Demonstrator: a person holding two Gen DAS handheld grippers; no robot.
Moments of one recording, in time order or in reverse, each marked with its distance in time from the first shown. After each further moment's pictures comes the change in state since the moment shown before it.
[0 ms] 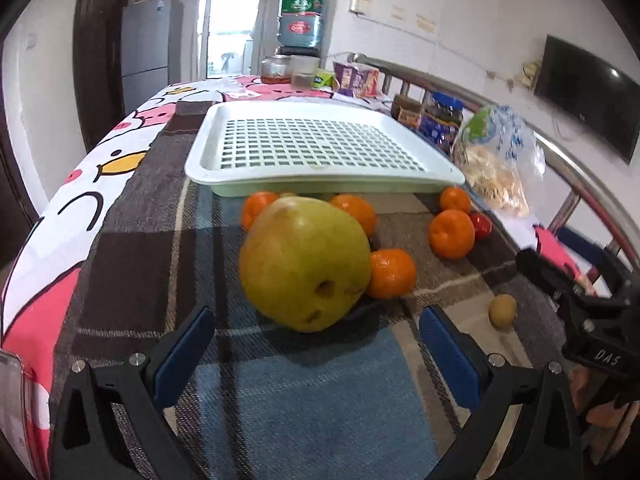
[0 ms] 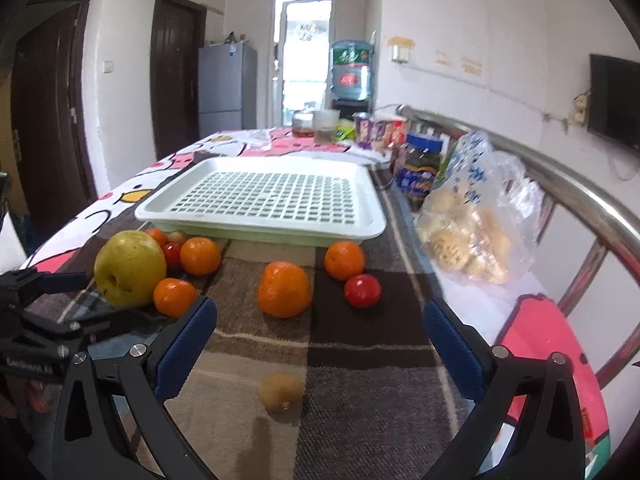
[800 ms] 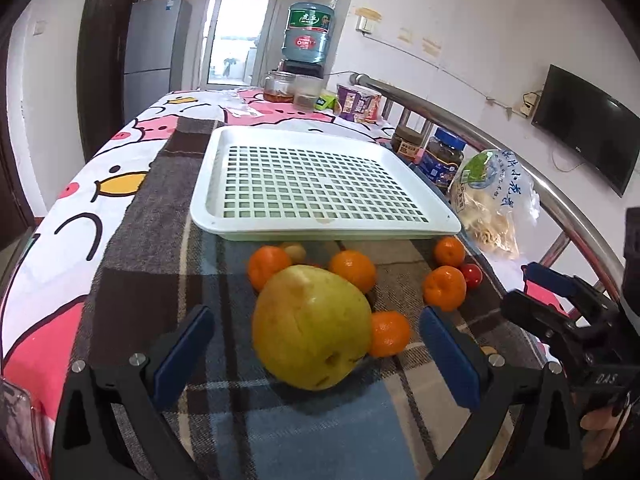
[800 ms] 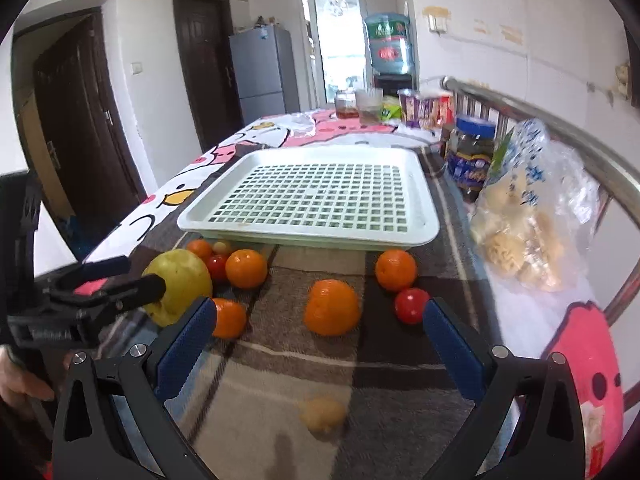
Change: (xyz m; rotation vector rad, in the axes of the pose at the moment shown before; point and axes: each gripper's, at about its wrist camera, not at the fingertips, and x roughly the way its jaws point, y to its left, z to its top) left arm -0.001 0.016 0.037 -0.043 -0.030 -0.048; right arm 0.017 -0.003 0.031 0.049 0.102 0.212
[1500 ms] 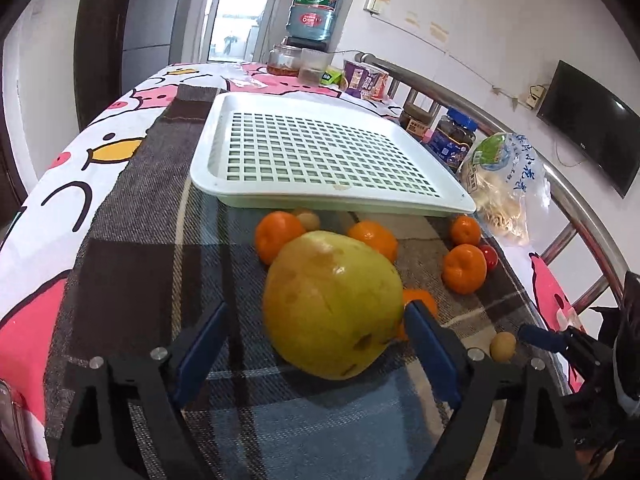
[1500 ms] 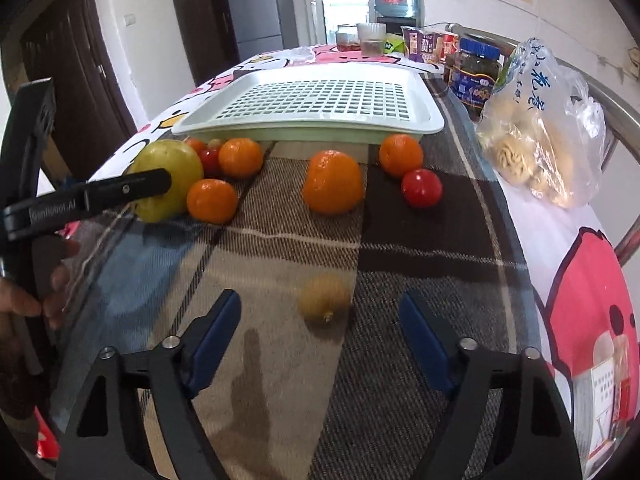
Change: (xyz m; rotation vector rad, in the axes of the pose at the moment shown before) left arm 0.021 0.014 -0.012 -0.031 0.078 -0.012; right arm 0.007 -0.001 -0.060 -0.025 0.205 -0.022
